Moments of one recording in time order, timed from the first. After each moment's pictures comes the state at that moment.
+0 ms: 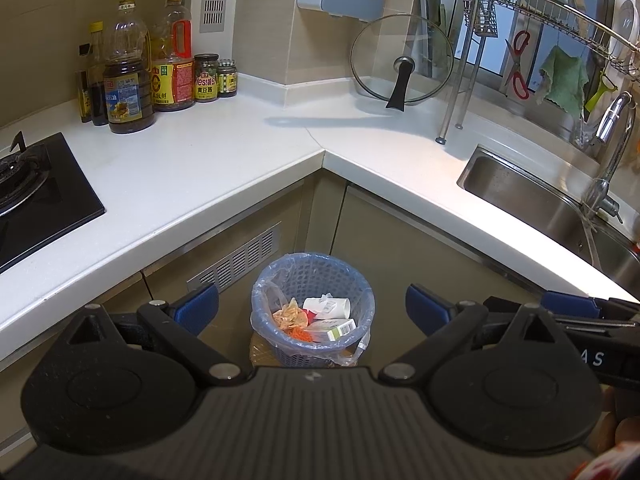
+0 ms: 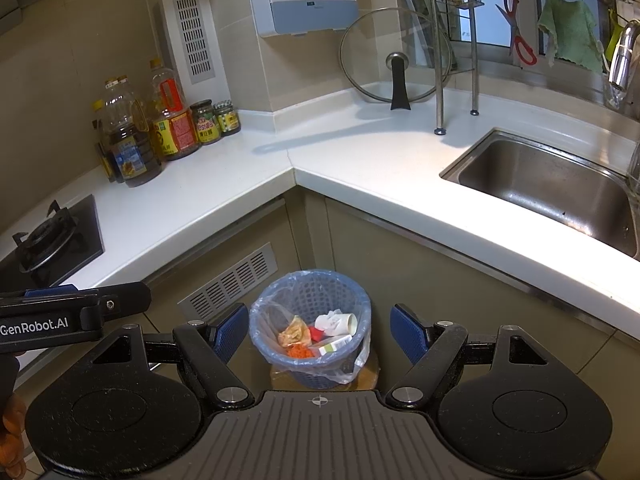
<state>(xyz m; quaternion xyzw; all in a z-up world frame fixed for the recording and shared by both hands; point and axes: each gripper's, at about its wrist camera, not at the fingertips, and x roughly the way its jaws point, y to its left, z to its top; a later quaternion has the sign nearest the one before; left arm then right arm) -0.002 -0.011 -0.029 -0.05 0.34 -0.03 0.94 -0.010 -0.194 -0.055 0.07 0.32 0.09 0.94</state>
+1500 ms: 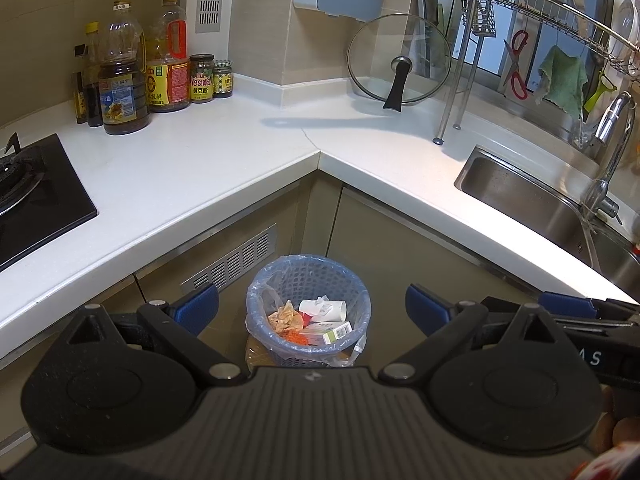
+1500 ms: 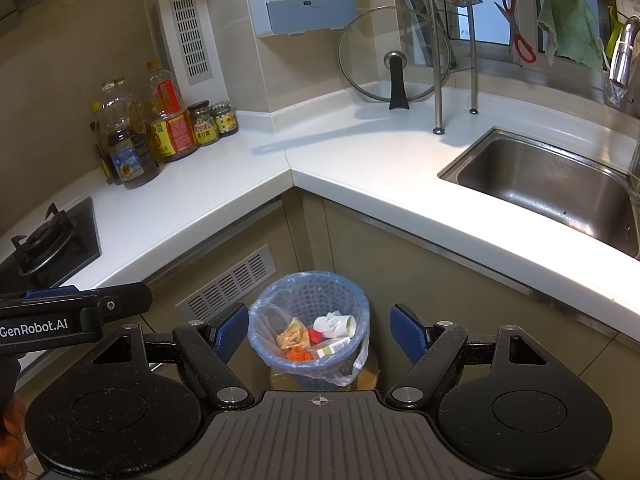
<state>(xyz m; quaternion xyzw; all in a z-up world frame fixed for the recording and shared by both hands) 0.005 -0.017 -0.030 -0.05 0.33 -0.03 0.94 -0.004 -0.194 -0.055 0.08 0.32 0.09 0.94</state>
